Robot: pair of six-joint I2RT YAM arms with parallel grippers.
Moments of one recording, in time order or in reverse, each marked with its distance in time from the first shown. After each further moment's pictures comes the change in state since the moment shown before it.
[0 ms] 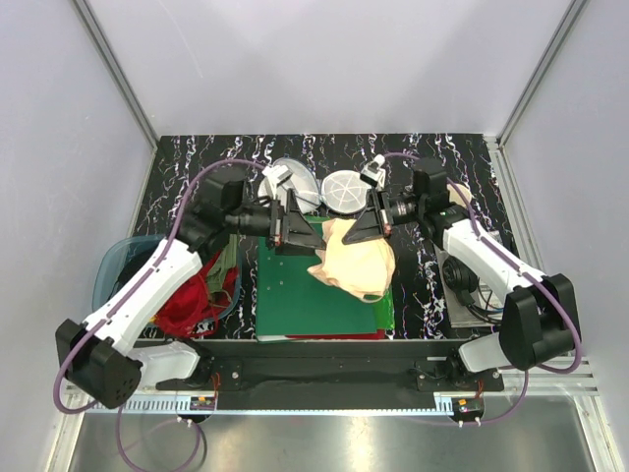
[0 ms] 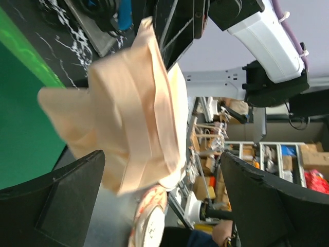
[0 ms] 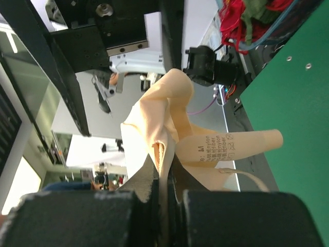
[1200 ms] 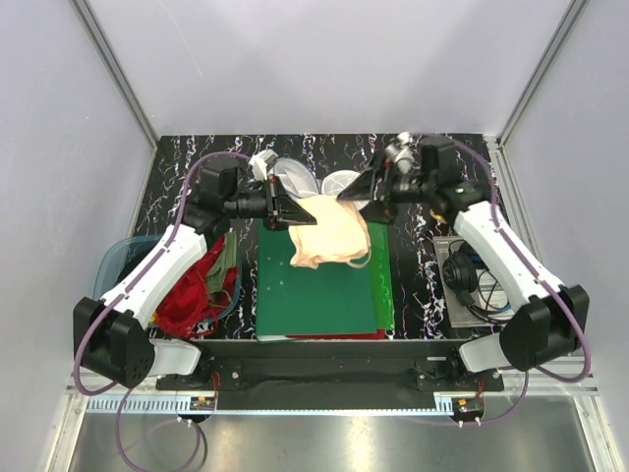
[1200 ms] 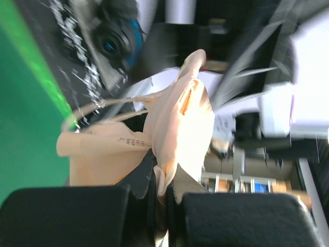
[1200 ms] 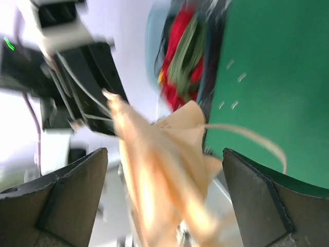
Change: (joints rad) left arm 0.107 0.121 -0.013 0.205 -0.014 -0.179; right arm 0.010 0.010 0.249 -0.437 0.473 0.016
